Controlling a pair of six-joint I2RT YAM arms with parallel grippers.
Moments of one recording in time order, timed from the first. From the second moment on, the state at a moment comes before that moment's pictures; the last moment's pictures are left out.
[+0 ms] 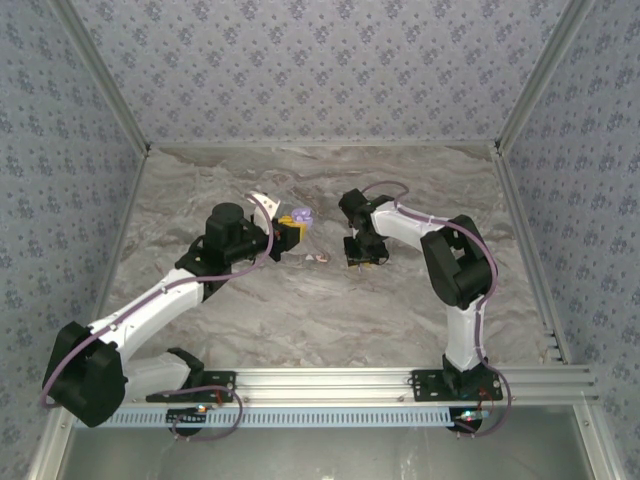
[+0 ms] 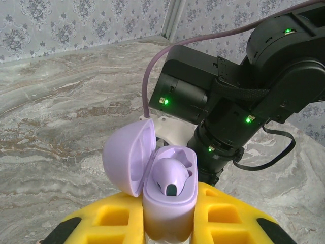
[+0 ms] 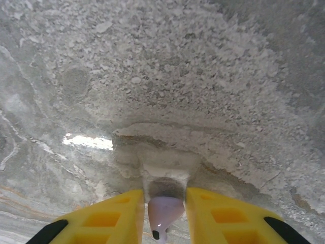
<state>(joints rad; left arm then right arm) -0.56 1.17 0.74 0.12 0.40 -0.19 0.56 1.98 1.37 -0.86 -0.05 0.42</state>
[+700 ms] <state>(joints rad) -0.56 1.17 0.74 0.12 0.40 -0.19 0.56 1.97 1.35 -0.84 -0.03 0.41</state>
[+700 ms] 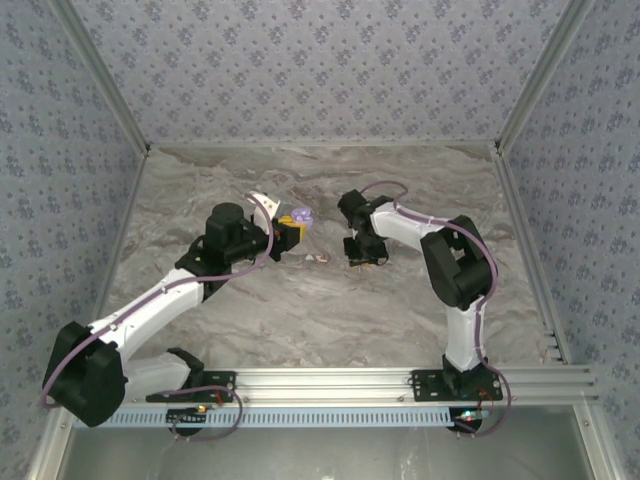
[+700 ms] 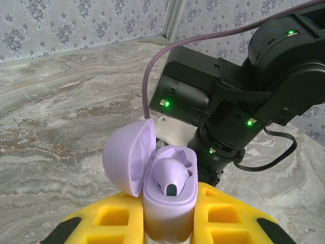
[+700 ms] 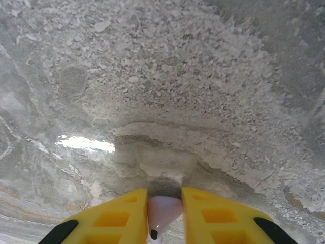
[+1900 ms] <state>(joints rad) -0.65 1.52 0.67 0.43 0.35 -0.31 0.41 1.70 1.02 -0.46 -0.32 0.39</state>
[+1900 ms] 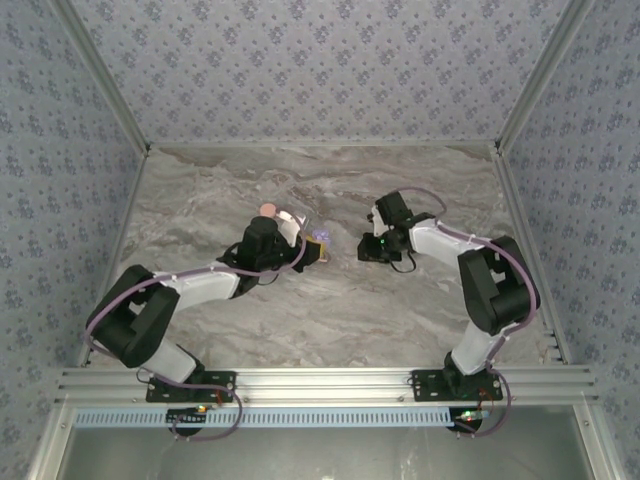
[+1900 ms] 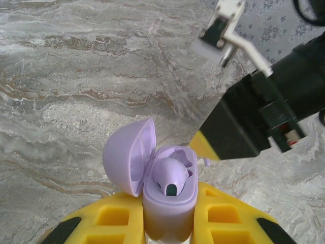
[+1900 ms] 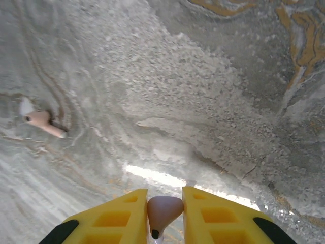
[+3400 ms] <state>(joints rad) -0.68 1.61 0.63 0.57 0.42 -0.29 0.46 1.57 1.07 -0.29 -0.52 0.48</state>
